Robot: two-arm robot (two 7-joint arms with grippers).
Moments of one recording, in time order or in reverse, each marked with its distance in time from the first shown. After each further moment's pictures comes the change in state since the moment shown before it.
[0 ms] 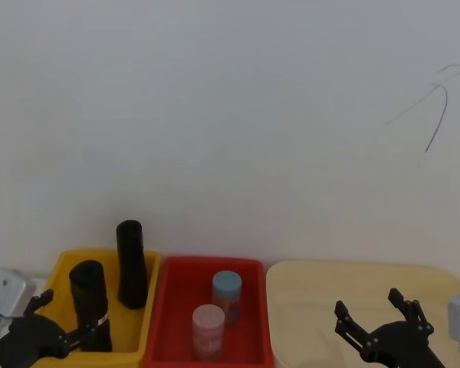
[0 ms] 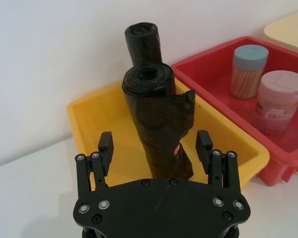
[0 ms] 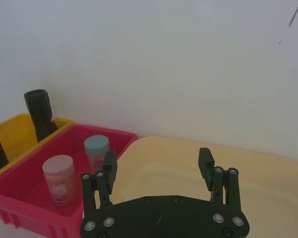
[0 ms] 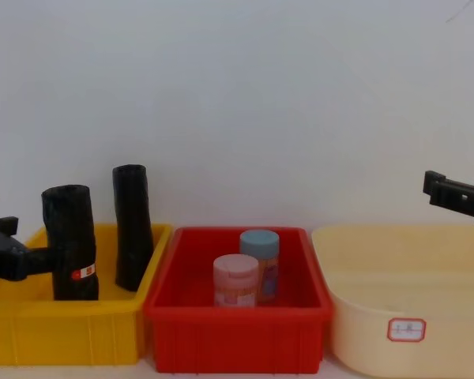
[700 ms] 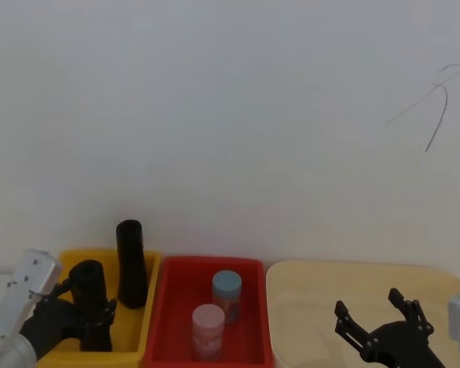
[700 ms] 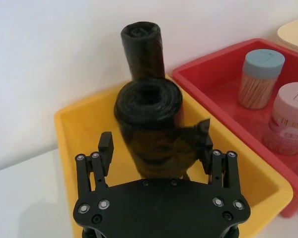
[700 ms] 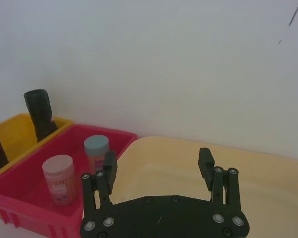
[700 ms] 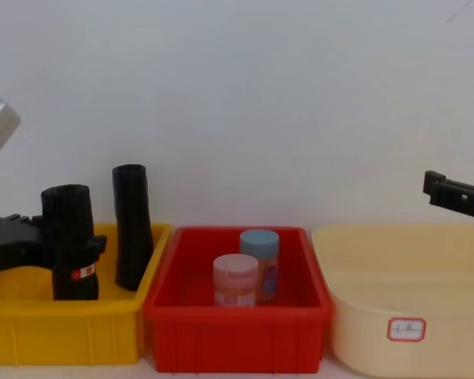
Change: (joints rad) left arm -0.137 -0.090 0.040 0.144 0.036 0.034 -0.018; right arm 0.000 0.000 0.000 0.000 0.000 0.000 0.000
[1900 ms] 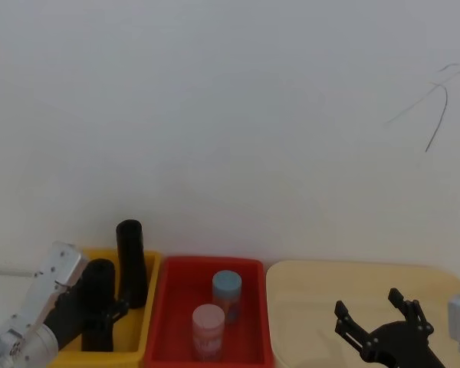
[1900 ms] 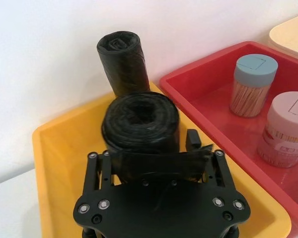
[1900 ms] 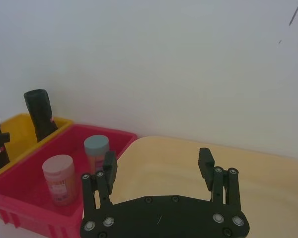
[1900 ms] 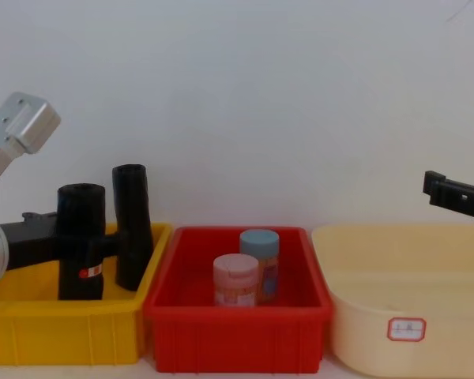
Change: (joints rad) left arm -0.082 -0.055 0.040 0.084 0.046 0.001 -0.024; right arm 0.000 0.000 0.000 0.000 0.000 0.000 0.000
